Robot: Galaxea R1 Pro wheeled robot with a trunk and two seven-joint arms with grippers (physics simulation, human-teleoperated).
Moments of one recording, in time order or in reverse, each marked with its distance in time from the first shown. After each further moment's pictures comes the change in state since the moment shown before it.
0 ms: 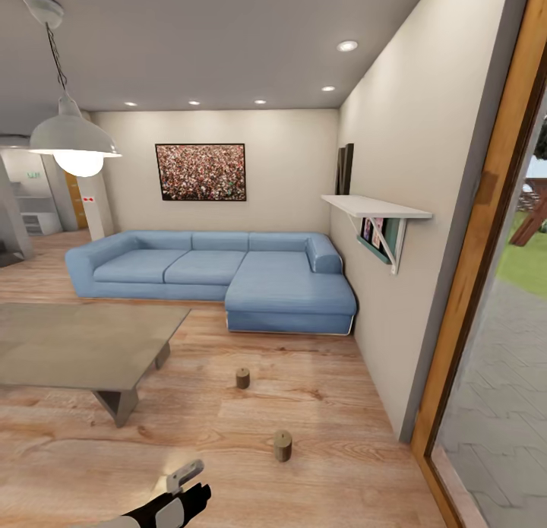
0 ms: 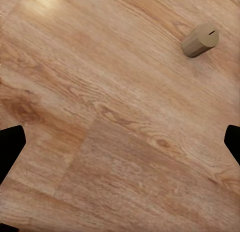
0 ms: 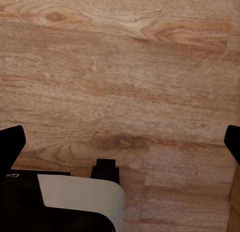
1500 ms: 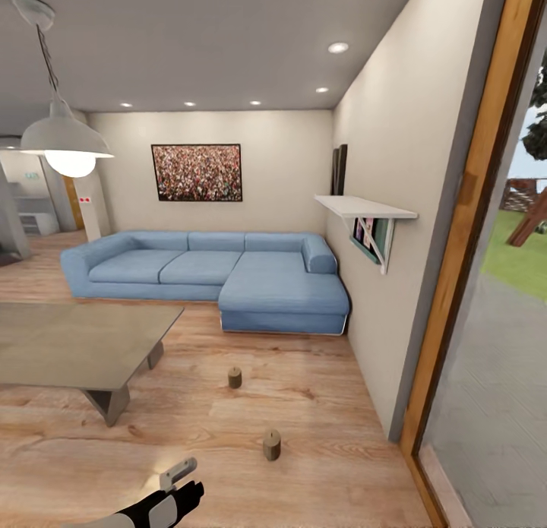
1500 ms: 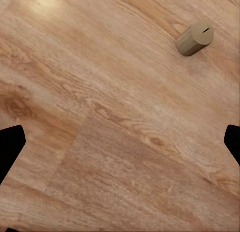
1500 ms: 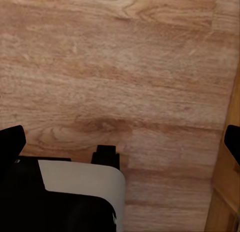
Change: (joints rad) left arm -0.006 0.026 0.001 0.000 0.001 0.002 0.000; right arm 0.000 0.000 0.003 -0.001 0.004 0.061 0.002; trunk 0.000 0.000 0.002
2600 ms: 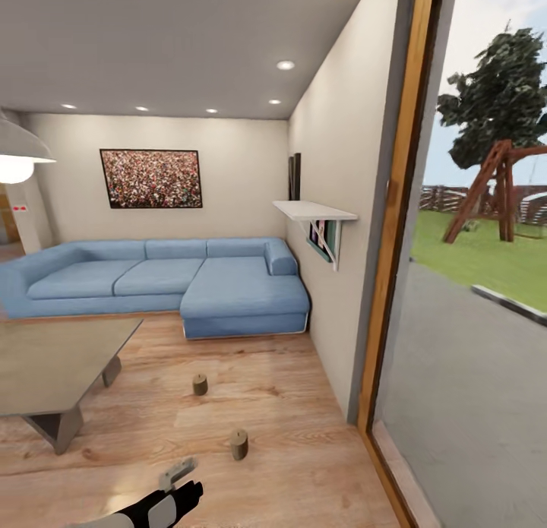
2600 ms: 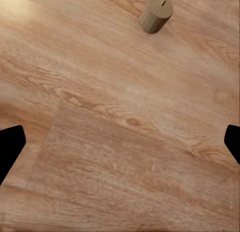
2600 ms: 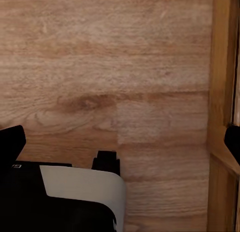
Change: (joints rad) left arm 0.000 0.003 0.000 0.000 0.002 0.000 0.002; right arm 0.000 0.001 -0.001 0.000 0.007 0.001 0.005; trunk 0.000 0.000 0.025
